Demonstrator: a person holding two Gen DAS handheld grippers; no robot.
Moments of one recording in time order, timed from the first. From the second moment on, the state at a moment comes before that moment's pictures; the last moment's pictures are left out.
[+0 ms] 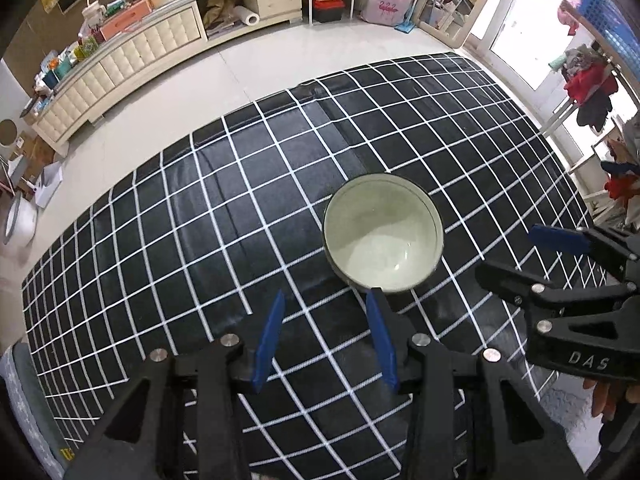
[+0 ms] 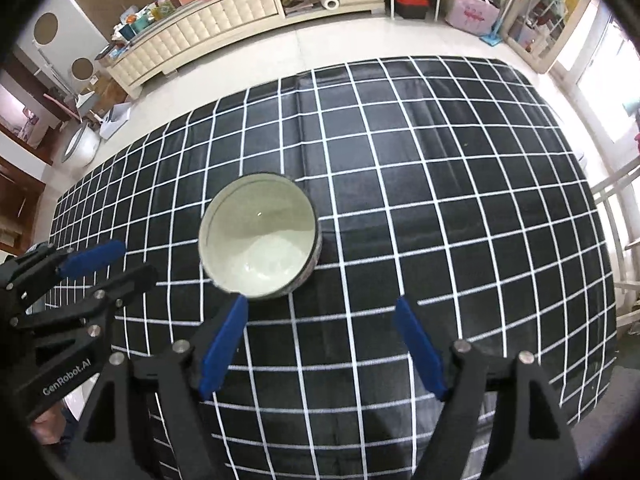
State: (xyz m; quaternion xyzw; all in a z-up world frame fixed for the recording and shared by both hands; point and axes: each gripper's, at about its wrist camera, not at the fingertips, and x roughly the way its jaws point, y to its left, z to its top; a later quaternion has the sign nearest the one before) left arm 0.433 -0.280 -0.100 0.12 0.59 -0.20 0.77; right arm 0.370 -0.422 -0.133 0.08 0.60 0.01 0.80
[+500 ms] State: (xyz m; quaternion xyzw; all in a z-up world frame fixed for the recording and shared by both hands) left arm 0.470 -0.307 -0.146 0.13 0.61 -0.21 0.75; right arm 0.402 -0.428 -0.170 0.09 0.62 0.00 0.78
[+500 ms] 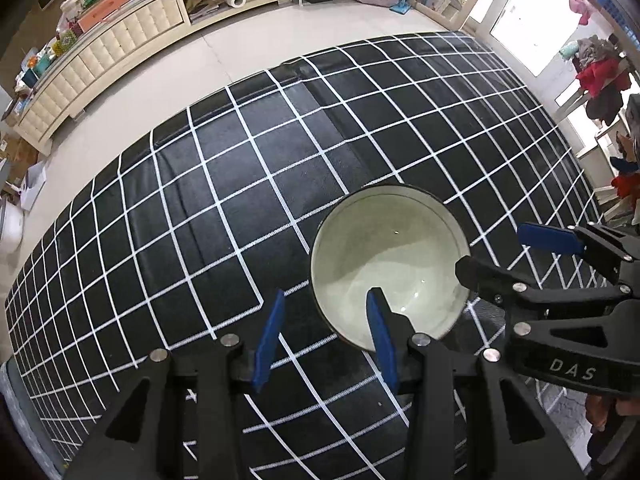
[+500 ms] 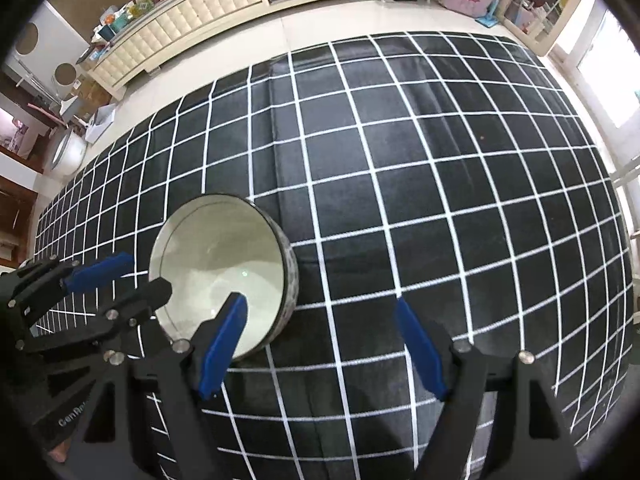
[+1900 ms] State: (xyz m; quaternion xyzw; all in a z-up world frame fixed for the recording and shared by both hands) left arm 0.409 -0.285 -0.122 0.17 0.60 -0.19 0.76; right arm 0.333 -0.396 -0.133 0.14 0.60 0.04 0.78
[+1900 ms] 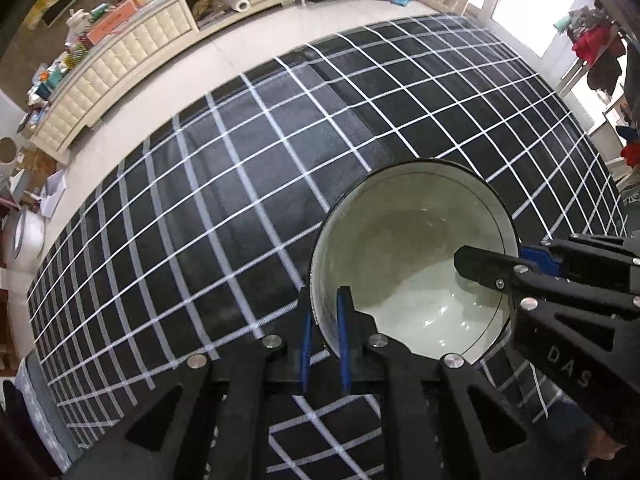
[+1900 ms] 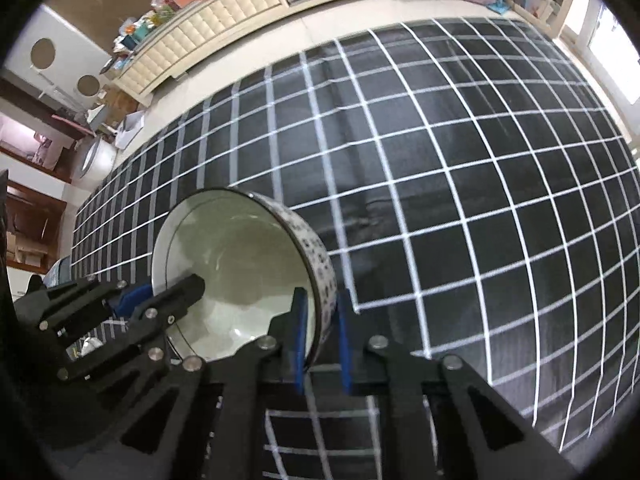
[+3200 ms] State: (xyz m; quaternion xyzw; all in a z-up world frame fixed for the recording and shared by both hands) left arm 0.233 -0.059 -0.066 0.08 0.58 -0.13 0.80; right arm 0.230 -0.196 -0.115 0.03 0.60 0.11 0.79
